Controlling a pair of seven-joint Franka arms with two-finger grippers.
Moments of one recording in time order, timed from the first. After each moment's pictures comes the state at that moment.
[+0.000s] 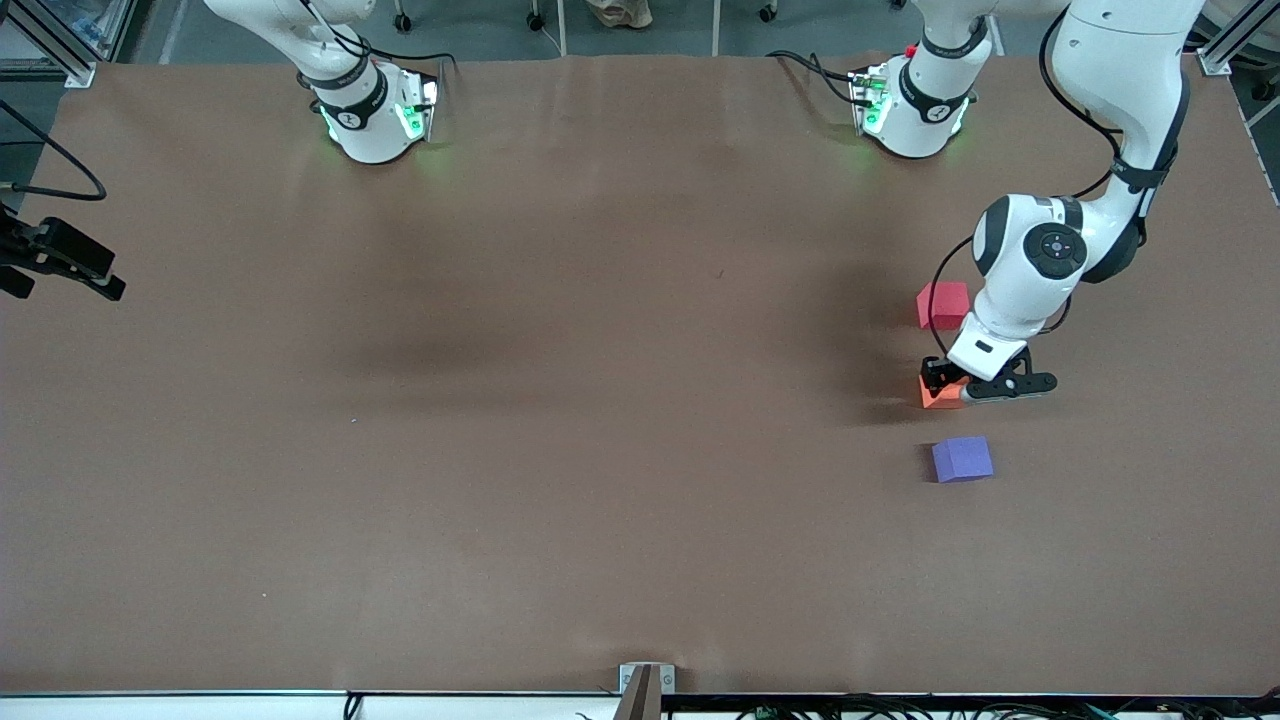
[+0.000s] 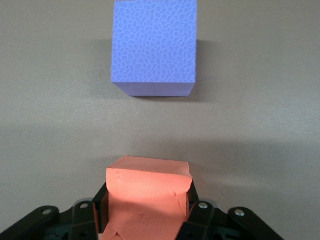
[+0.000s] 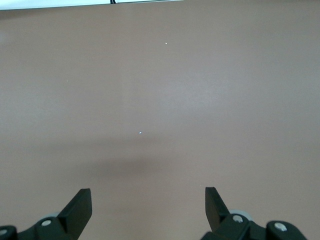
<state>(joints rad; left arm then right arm) -0.11 0.32 0.05 -2.38 0.17 2.89 -0.31 -0.02 0.01 -0.04 -1.53 0.01 1.63 -0.01</state>
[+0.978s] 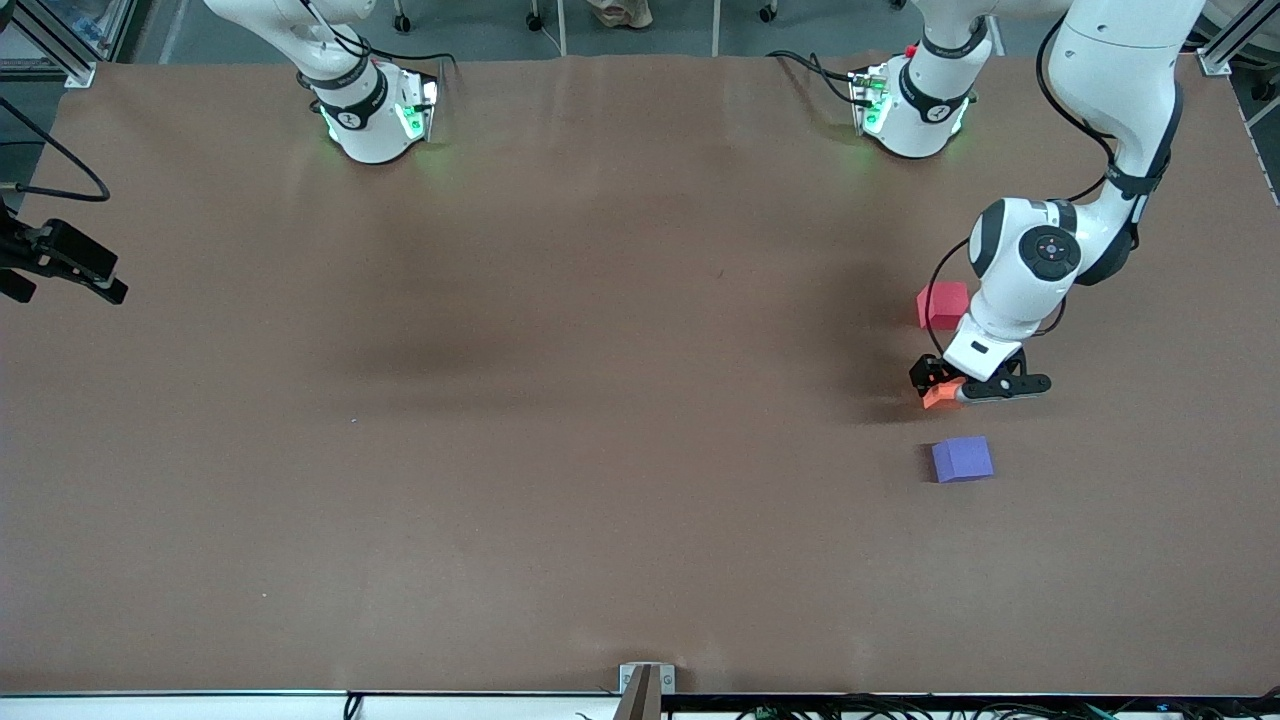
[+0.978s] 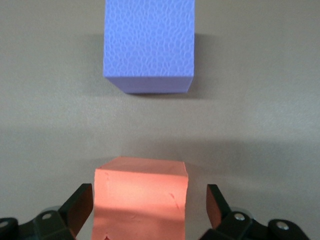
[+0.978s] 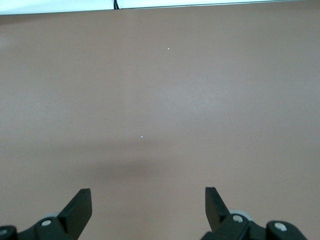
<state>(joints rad) -0.11 0.34 0.04 -2.38 0.17 2.91 -0.30 -0.02 0.01 -0.03 -1.53 0.01 1.65 -0.01</state>
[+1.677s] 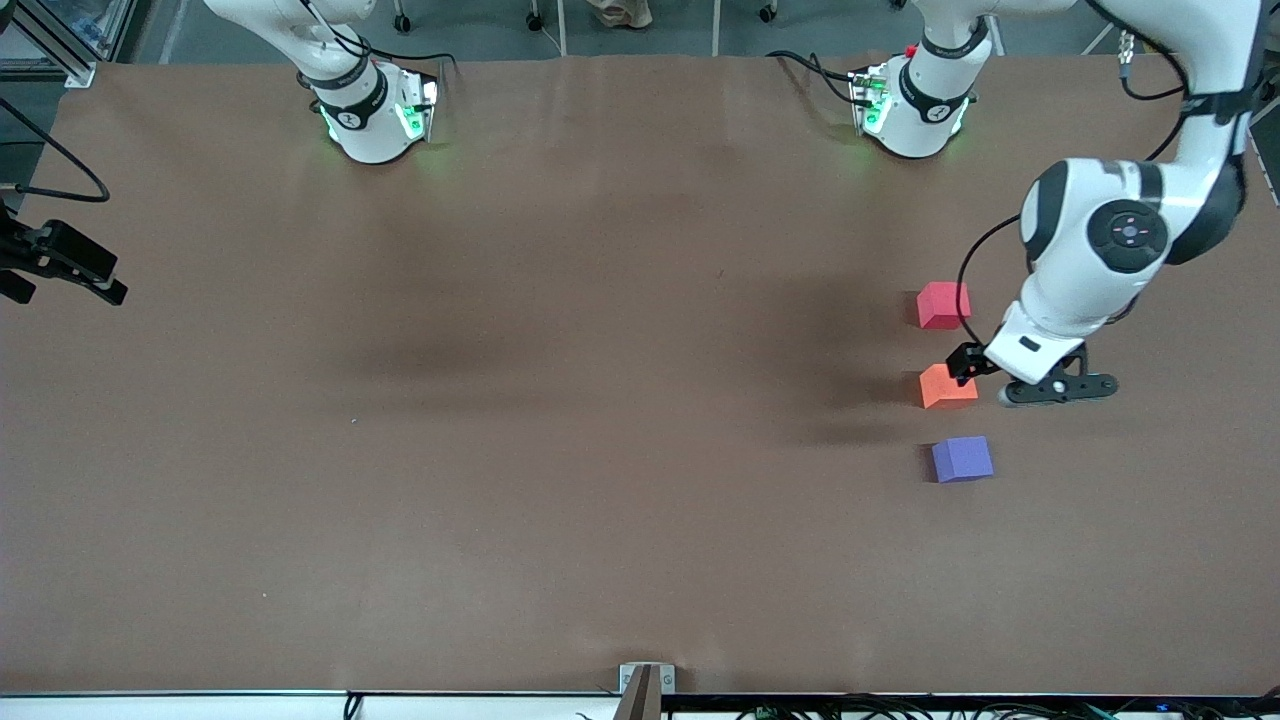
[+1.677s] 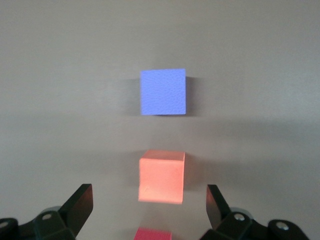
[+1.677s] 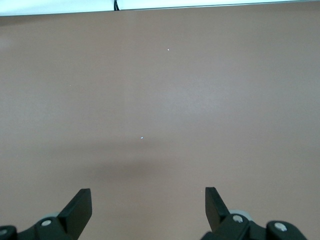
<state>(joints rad) -0.11 0.13 0.00 -2.08 0.16 2.25 -0.25 -0.02 0.01 -0.03 -1.53 0.01 1.65 -0.01</state>
